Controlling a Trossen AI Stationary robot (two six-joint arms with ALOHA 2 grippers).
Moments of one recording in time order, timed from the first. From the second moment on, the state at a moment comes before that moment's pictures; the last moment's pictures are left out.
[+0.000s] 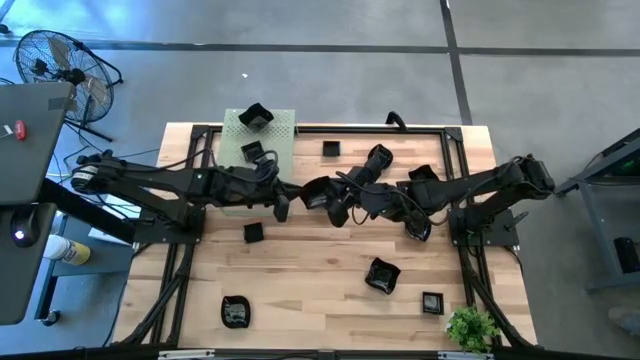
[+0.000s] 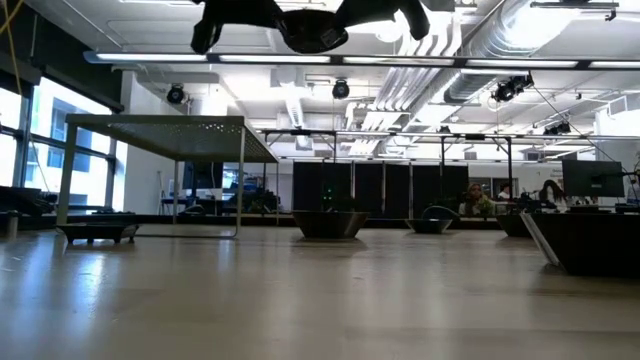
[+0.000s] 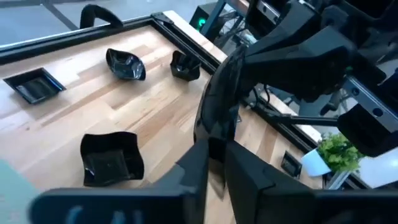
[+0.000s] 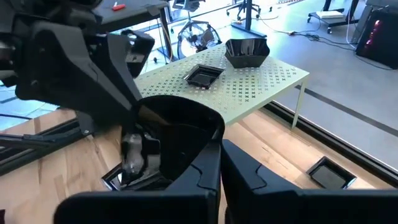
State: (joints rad) left arm -0.11 1.15 0.99 -0.21 -0.35 -0.69; right arm 0.17 1.49 1.22 -0.16 0.68 0.44
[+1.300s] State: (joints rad) left arm 0.44 1.16 1.44 -1.35 0.15 0.12; right arm 0.18 1.48 1.22 -0.15 0.53 0.40
